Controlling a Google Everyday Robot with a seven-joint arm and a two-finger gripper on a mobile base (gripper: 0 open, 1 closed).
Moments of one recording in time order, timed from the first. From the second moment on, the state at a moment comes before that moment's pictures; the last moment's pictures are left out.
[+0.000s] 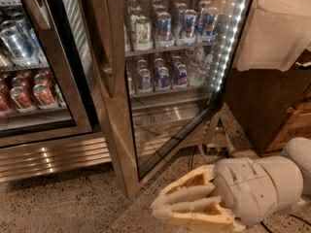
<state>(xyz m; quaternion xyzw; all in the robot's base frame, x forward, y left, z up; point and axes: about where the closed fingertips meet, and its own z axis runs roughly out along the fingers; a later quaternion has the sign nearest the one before) 0.237 -0.021 0.933 -0.51 0.35 0.60 0.50</state>
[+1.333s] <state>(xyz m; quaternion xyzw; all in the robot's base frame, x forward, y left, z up) 0.255 -0.022 0.925 -0.52 0.38 0.58 0.50</state>
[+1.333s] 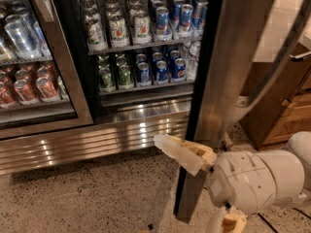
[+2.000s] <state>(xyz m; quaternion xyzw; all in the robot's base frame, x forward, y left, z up) 0.255 -0.022 0.925 -0.52 0.38 0.58 0.50</state>
